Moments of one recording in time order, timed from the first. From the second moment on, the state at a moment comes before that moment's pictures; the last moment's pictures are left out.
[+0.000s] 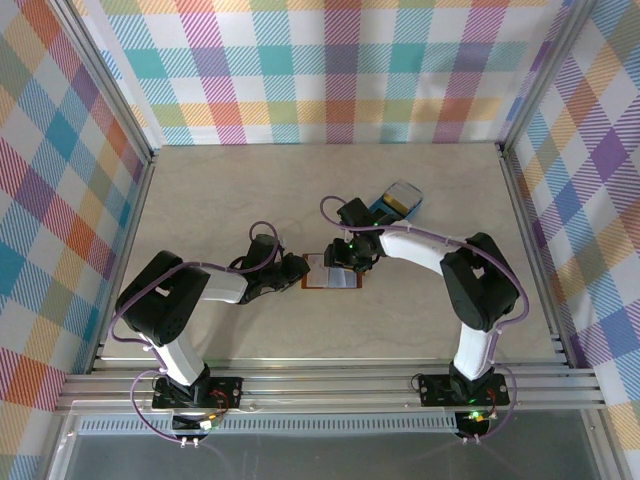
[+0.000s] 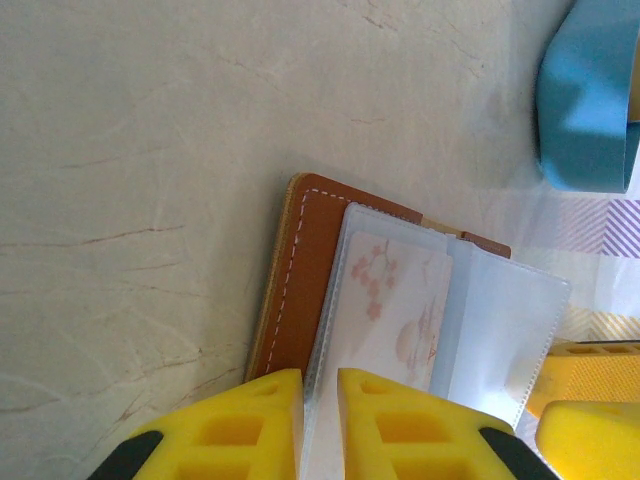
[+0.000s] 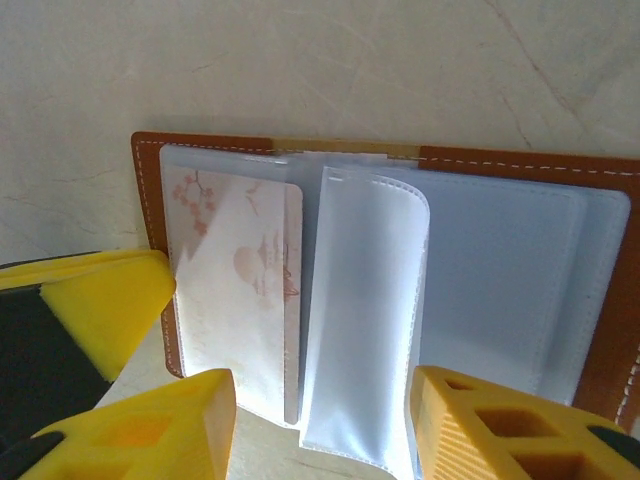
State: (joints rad) left arm -0.52 1.71 0.60 0.39 0.32 -1.03; right arm 0.66 1.83 1.21 -0.53 -0.26 0.65
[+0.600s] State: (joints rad) left arm -0.52 1.71 0.60 0.39 0.32 -1.03; right arm 0.66 1.88 1.22 -0.50 -0.31 0.64
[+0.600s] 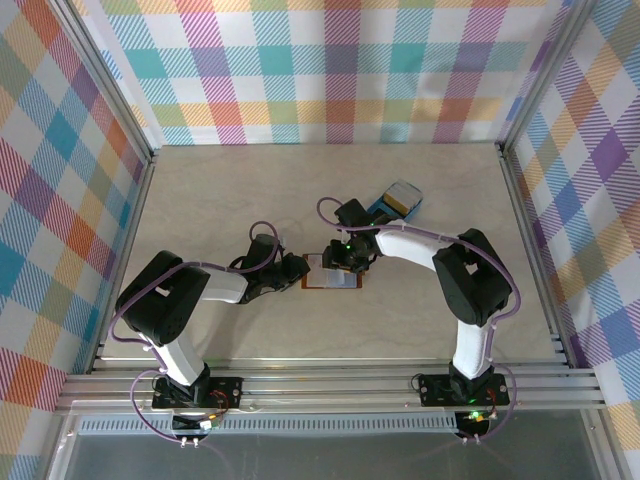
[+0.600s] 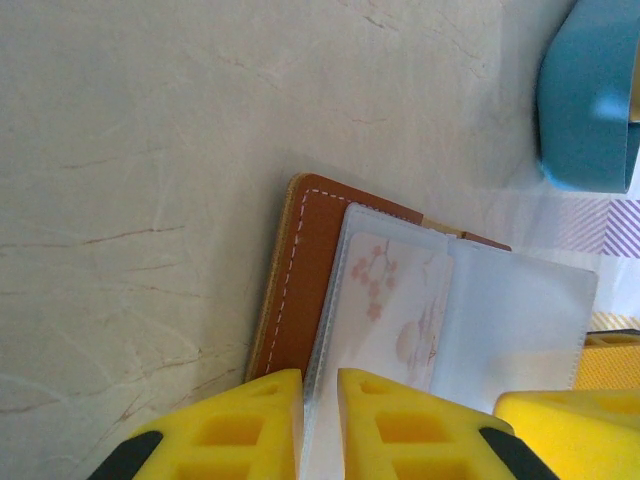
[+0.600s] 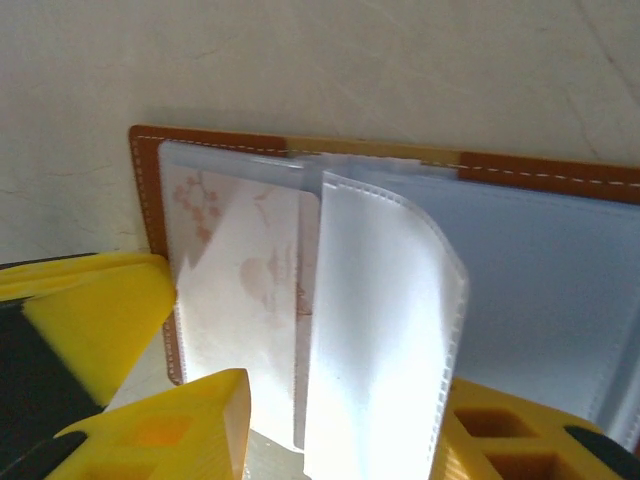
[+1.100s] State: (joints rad) left arm -0.52 1.71 0.60 0.38 0.32 -1.03; right arm 0.68 1.87 1.22 -0.38 -0.45 0.68
